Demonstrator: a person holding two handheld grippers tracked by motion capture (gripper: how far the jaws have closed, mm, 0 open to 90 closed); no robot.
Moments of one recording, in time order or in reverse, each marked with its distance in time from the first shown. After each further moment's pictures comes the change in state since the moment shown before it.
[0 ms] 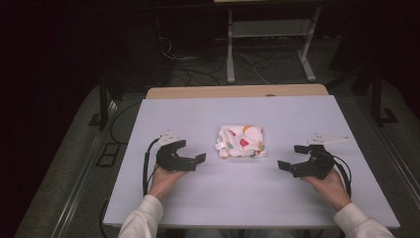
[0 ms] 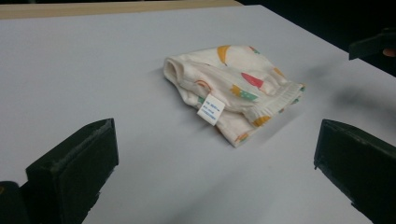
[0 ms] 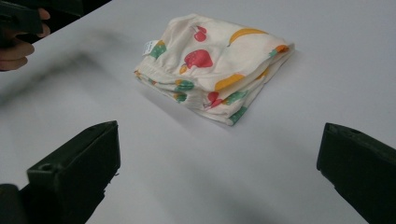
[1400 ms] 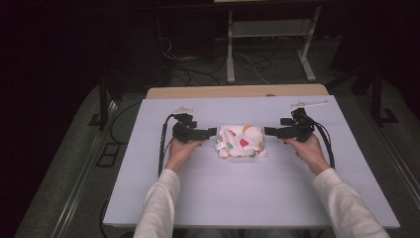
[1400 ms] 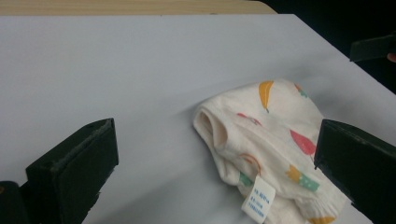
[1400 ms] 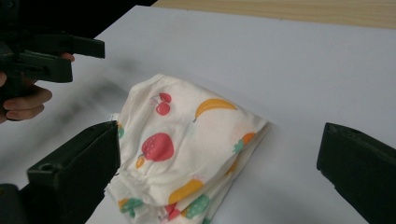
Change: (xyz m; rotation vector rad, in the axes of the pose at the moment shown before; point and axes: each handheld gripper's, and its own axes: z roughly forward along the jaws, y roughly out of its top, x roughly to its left) left arm 0.039 0.048 0.077 0.086 0.027 -0.130; right arm -0.047 0.074 0.060 0.008 0.026 0.105
